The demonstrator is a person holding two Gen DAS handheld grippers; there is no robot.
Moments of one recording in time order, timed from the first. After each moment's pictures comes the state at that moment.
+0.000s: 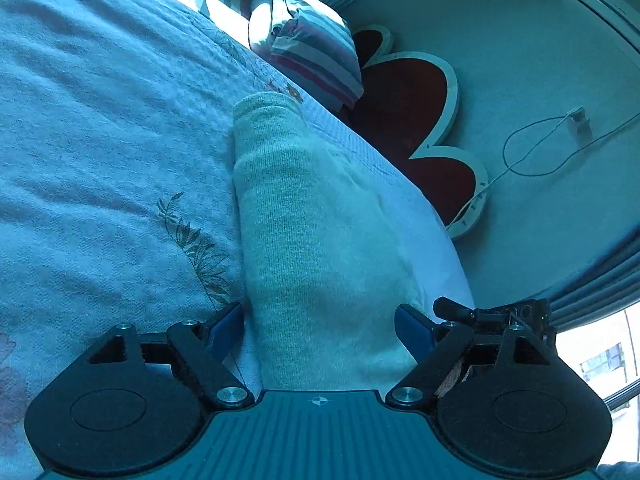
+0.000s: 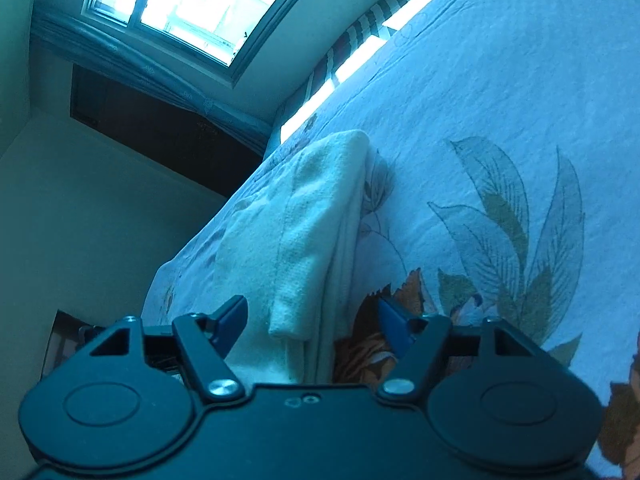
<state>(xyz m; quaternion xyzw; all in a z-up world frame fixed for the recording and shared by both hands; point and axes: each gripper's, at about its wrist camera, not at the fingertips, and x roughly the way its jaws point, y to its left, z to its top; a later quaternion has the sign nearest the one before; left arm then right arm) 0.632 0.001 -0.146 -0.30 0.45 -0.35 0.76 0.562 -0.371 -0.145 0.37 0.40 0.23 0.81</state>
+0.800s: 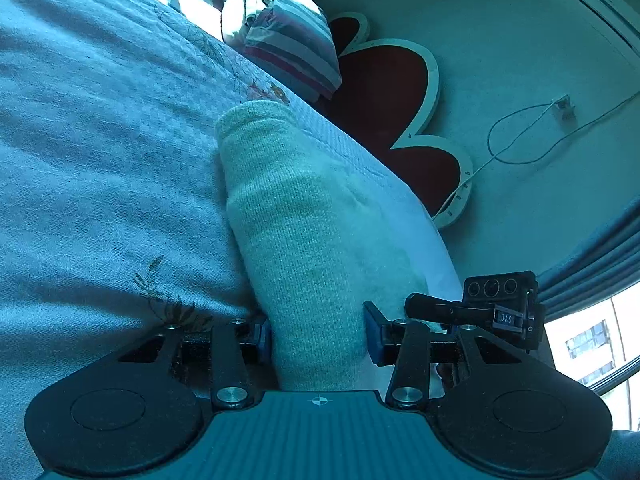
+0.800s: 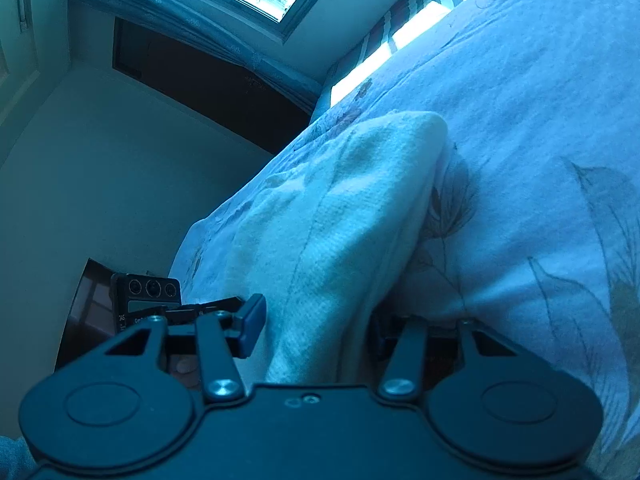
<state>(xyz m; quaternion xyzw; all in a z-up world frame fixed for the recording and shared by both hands) 0.675 -0.011 -0.157 -0.29 0.45 -0.39 0.75 0.615 -0.346 -0.151 0.34 0.42 0.33 0.78</state>
